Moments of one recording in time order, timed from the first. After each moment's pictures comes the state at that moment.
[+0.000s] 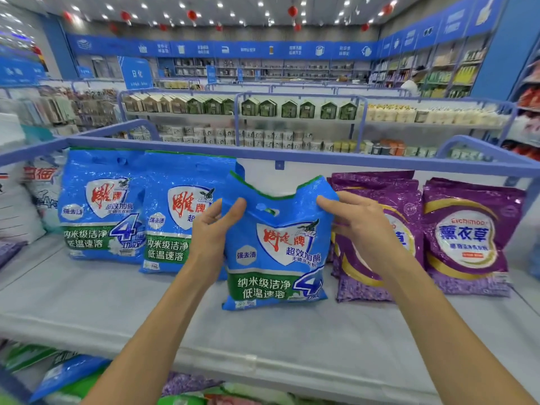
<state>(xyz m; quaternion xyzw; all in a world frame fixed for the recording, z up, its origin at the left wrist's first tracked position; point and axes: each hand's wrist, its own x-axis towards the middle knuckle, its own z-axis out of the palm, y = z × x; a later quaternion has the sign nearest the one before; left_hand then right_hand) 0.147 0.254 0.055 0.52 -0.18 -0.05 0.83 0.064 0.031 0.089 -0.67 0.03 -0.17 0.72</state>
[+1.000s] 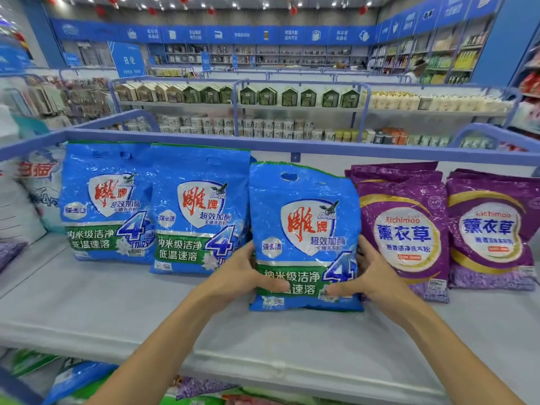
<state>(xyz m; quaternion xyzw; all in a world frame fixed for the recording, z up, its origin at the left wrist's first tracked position) 0.164 0.273 0.004 0.72 -0.19 -0.31 0.59 0.053 0.035 -0.004 -0.71 0.07 -0.06 0.70</state>
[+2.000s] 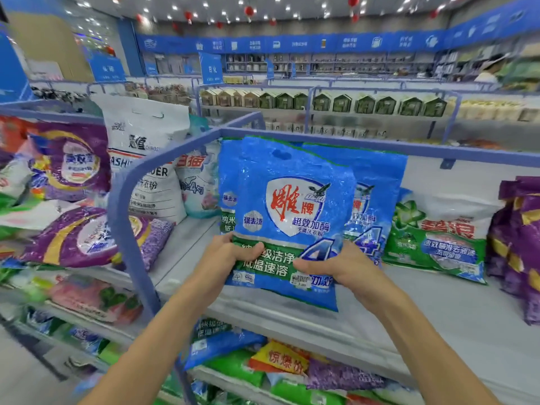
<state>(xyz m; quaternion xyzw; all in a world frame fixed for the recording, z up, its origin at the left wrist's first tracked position) 0.211 0.540 0.021 0.66 -0.01 -0.14 0.74 0.164 0.314 0.015 -0.75 0.10 0.03 0.65</state>
